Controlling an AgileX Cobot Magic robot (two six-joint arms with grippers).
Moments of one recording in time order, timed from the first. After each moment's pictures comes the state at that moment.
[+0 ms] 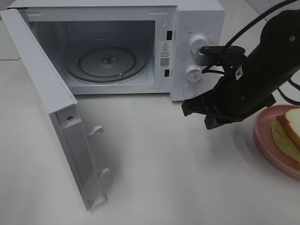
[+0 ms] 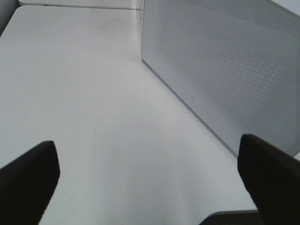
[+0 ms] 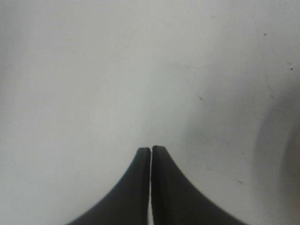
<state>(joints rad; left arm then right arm) -0.01 -0.01 -0.51 -0.10 1.07 -0.01 0.48 1.60 -0.90 0.00 0.50 0.24</state>
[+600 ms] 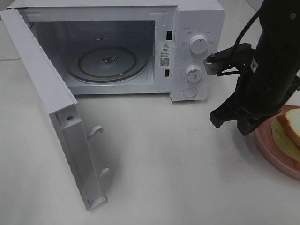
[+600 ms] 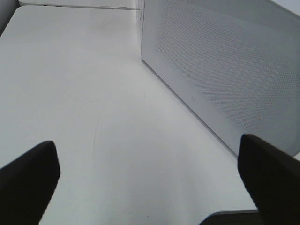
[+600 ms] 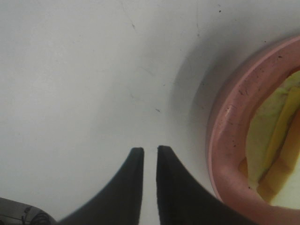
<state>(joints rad) -0.01 -0.01 -0.51 -0.10 1.07 -0.01 0.48 1.60 -1.01 -0.20 0.89 0.19</state>
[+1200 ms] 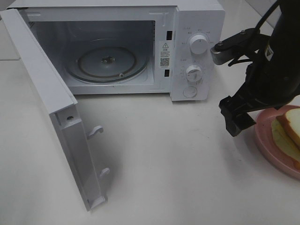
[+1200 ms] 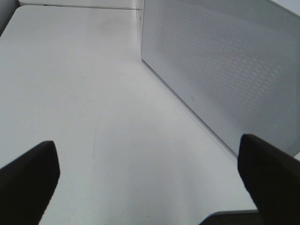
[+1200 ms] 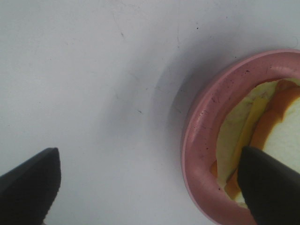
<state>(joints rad) -0.01 -0.01 -0.51 -0.10 1.07 -0.01 0.47 1.52 -1.01 -0.24 0.91 0.11</state>
